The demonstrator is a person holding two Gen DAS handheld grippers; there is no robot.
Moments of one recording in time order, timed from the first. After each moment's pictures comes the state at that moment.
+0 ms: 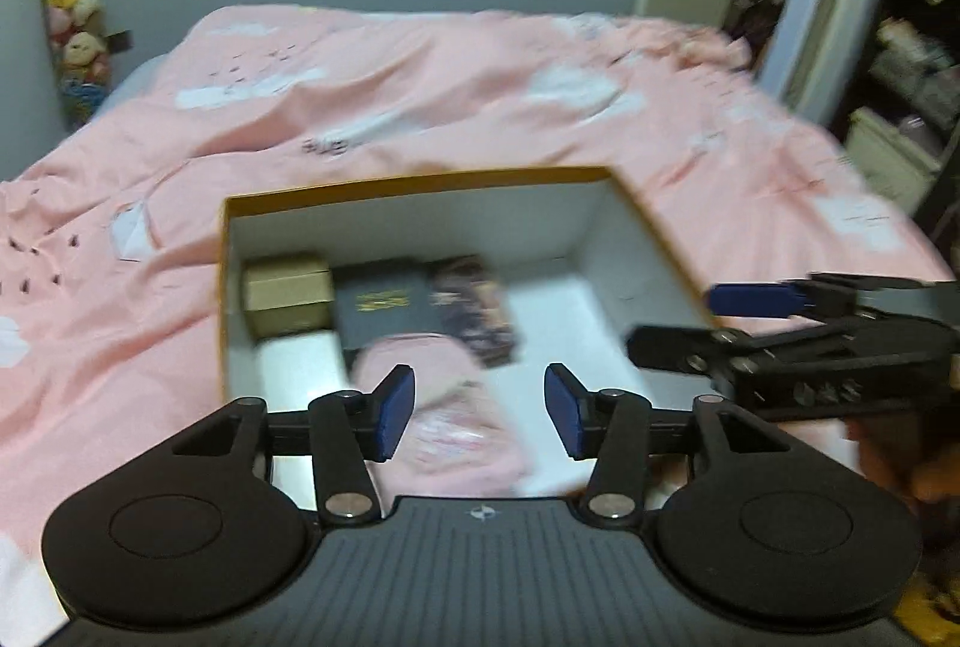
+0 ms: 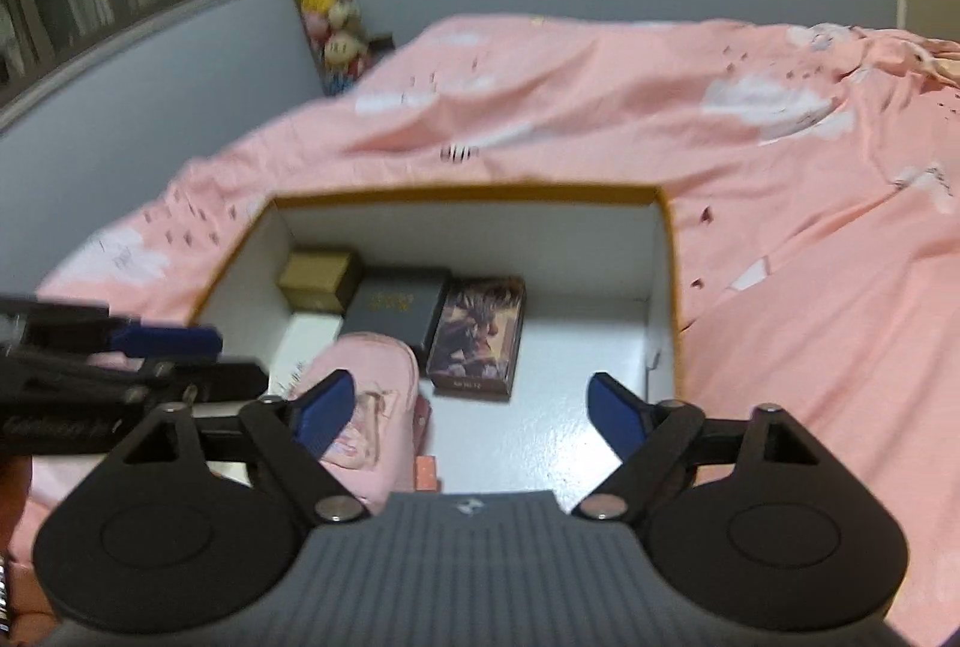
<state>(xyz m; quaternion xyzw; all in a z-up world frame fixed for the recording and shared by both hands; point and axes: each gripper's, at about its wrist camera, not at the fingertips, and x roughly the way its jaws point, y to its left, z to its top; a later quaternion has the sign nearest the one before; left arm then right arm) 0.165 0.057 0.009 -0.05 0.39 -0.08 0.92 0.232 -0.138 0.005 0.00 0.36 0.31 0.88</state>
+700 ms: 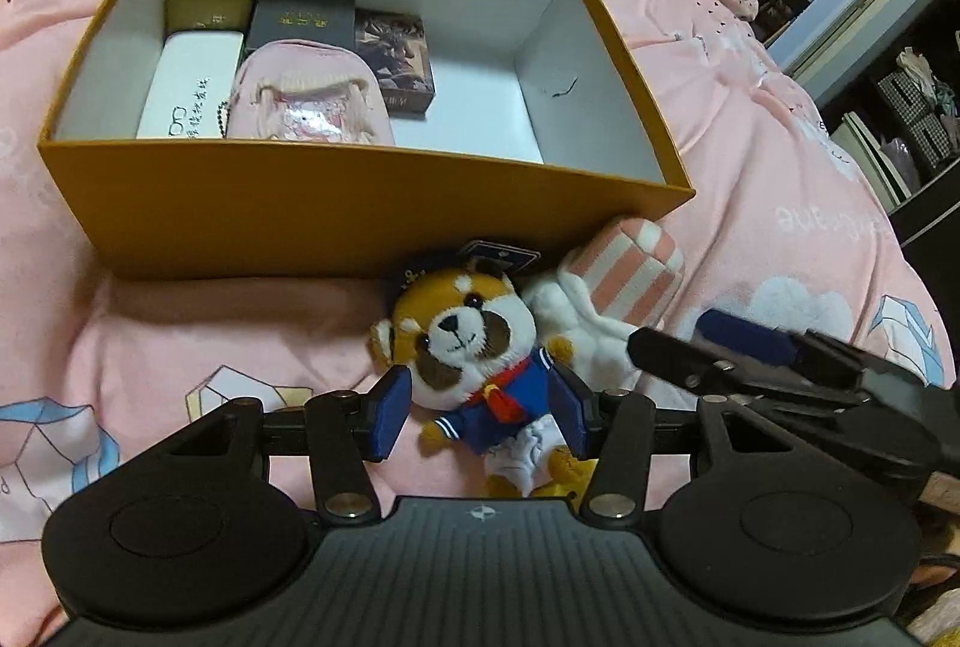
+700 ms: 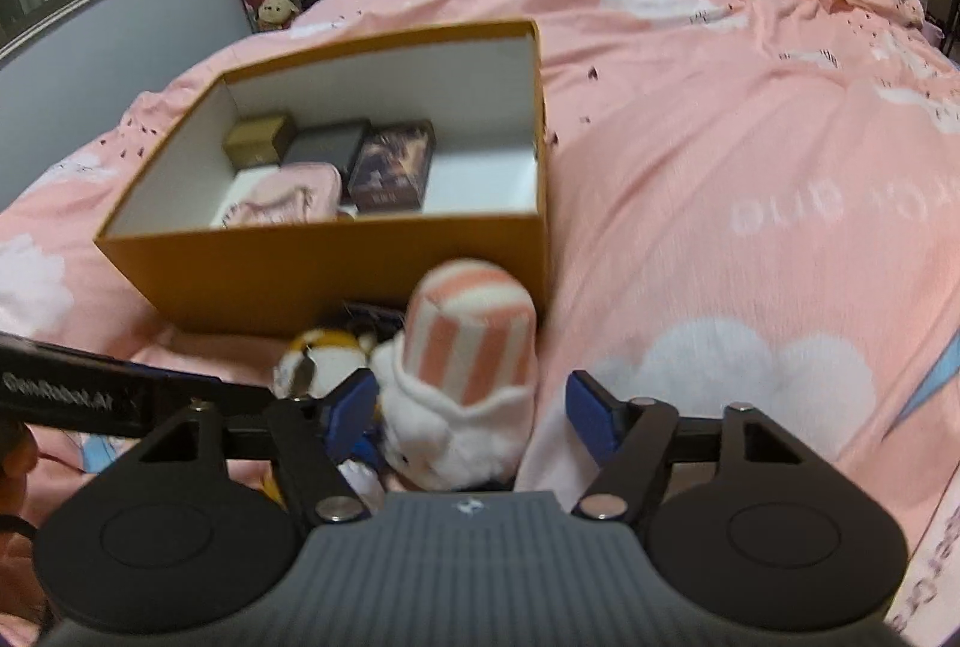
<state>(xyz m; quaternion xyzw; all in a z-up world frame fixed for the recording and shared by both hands) 0.125 0.019 -0.074 -0.18 0.50 -0.09 0.84 0.150 -0.205 -0.054 -0.02 0.41 0.24 0.88</state>
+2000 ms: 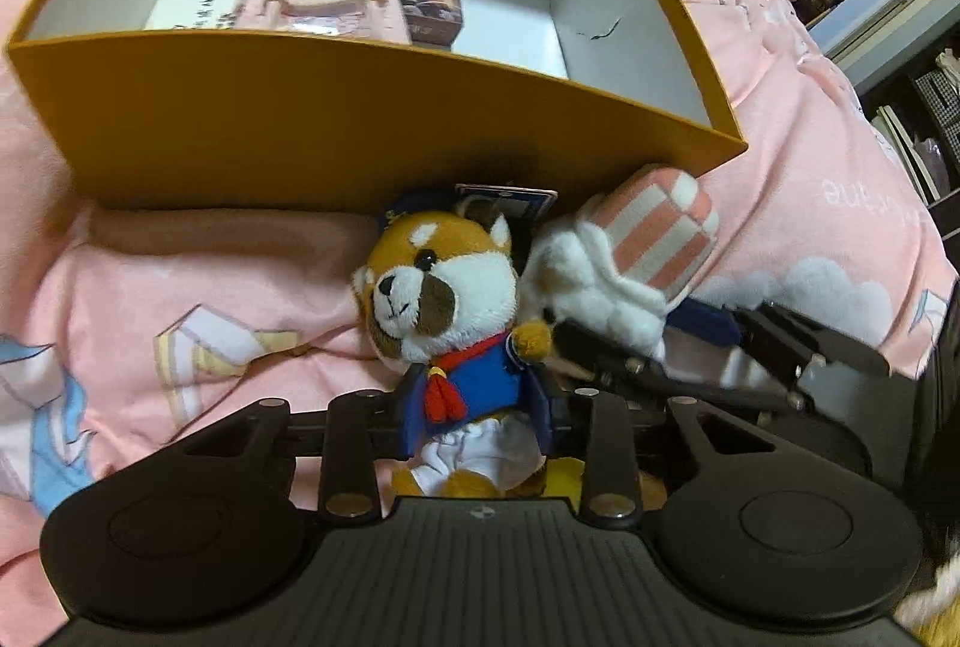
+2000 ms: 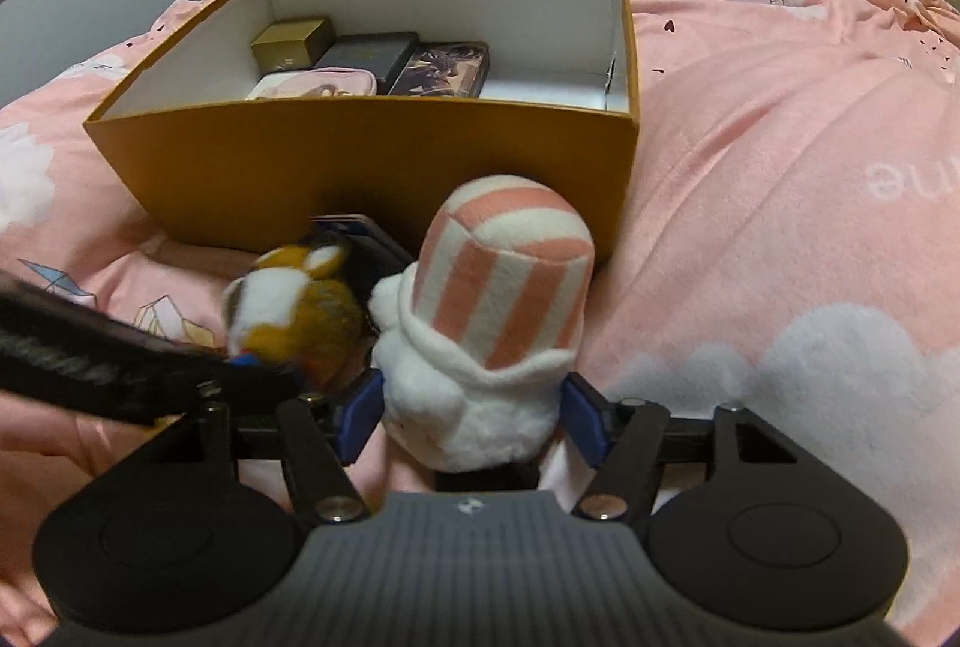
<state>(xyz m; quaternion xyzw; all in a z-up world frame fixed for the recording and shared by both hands) 0.125 0.008 -0.098 -0.19 0.54 -0.06 0.82 0.161 -0.179 -0.096 -0.09 0.42 0.29 0.86</state>
